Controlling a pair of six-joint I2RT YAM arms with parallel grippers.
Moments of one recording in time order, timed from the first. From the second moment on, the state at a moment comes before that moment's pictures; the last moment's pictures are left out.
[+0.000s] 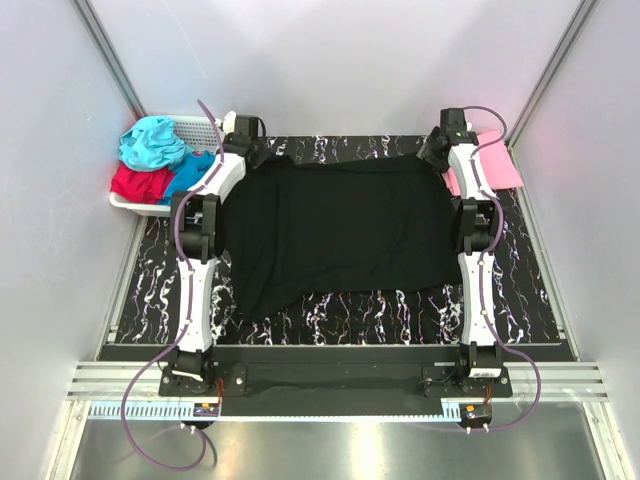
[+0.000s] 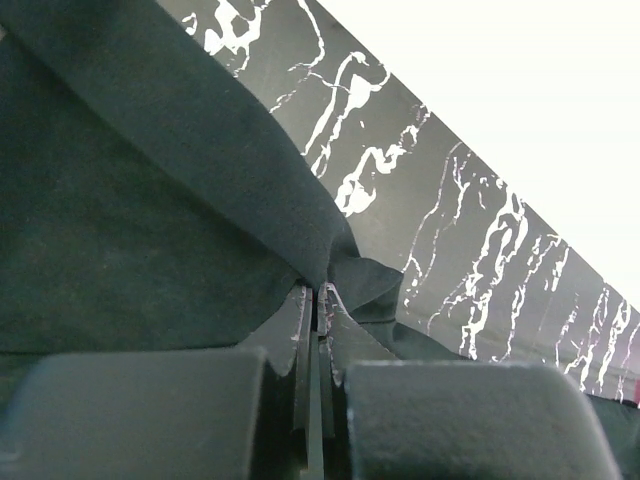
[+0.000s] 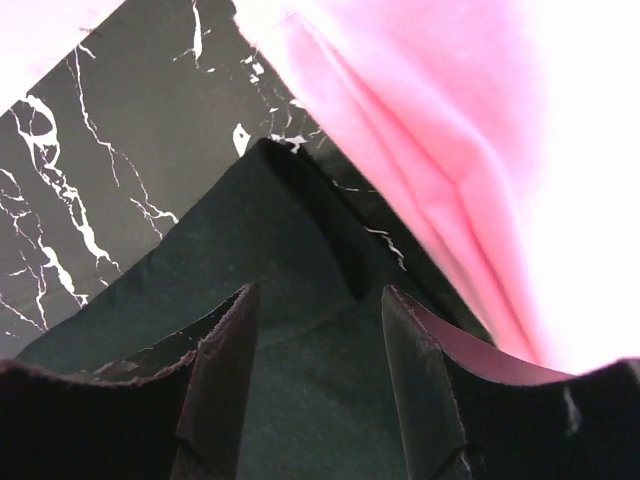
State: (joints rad) left arm -0.16 2.44 2.10 -0.31 -0.16 -0.82; right arm 0.00 2.76 2.68 -0.77 0.04 0.53
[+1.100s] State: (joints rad) left arm -0.13 2.31 2.10 -0.31 -0.20 -0.77; right arm 0.00 2.73 2.58 -0.71 0.02 0.49
